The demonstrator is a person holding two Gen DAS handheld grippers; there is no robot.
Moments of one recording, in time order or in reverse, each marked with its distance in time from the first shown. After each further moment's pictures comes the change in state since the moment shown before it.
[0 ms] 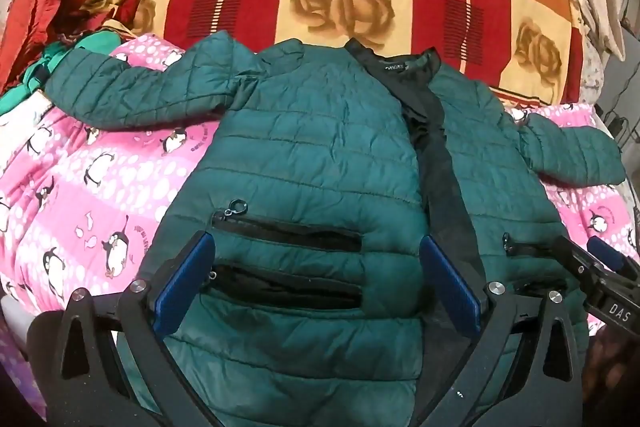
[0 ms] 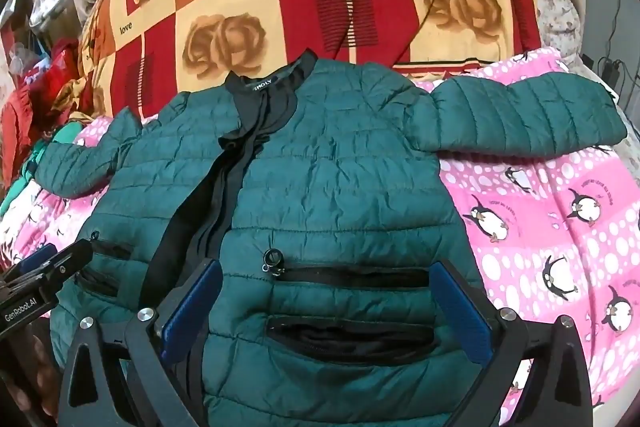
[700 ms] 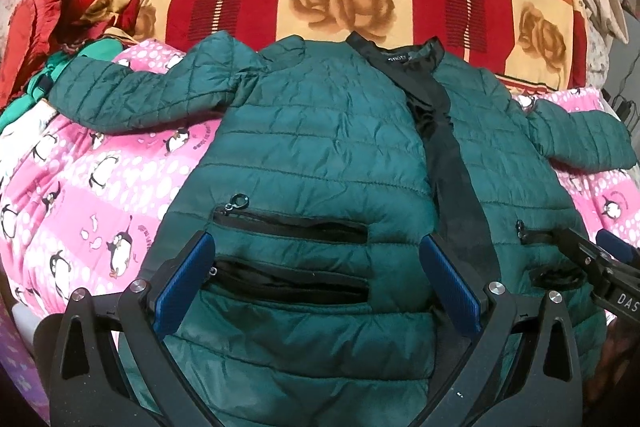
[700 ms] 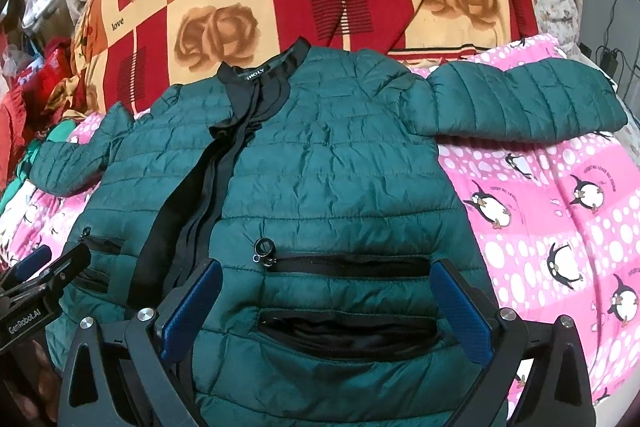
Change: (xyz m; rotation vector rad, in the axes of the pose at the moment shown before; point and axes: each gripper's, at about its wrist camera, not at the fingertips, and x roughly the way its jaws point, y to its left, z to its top) left arm 0.010 -0.005 -0.005 0.044 0.004 0.038; right arm 0.010 -0.004 -0.006 0.011 0.026 -0.013
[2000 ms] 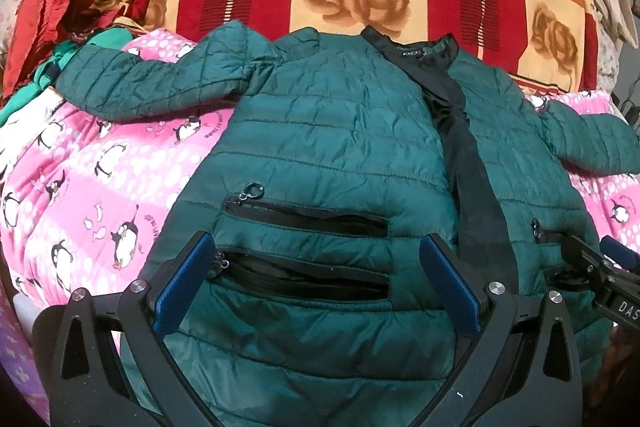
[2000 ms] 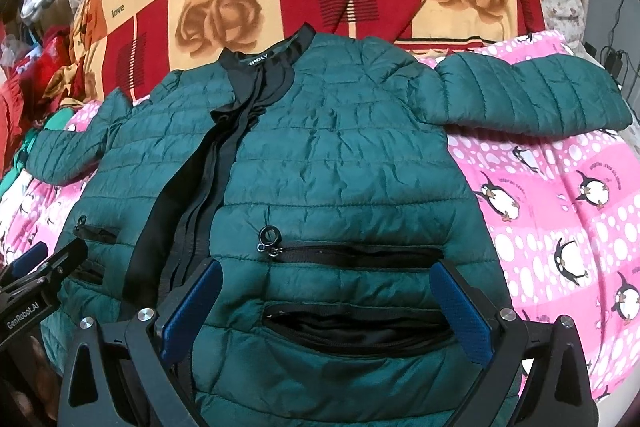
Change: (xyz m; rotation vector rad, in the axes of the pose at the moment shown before) left arm 0.008 0.010 -0.006 -0.020 0.012 0.029; right arm 0.009 0.010 -0.002 -0.002 0.024 0.014
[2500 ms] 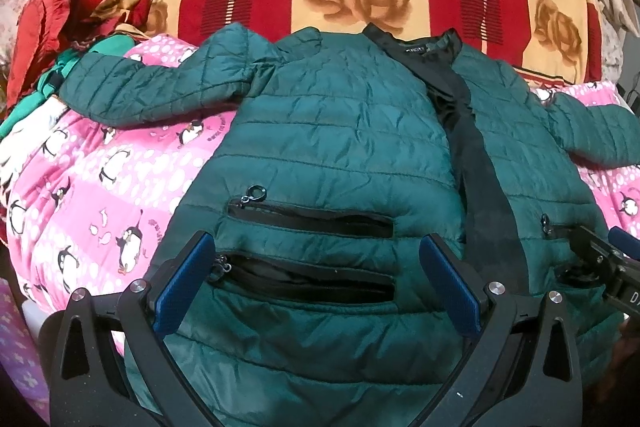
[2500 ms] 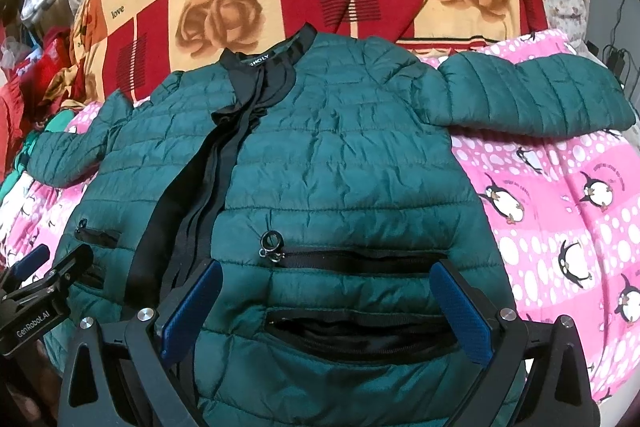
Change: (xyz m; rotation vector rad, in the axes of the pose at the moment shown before) left arm 0.005 -0.003 0.000 0.021 -0.008 0.037; right arm 0.003 0.001 0.004 0.000 -0.013 0.006
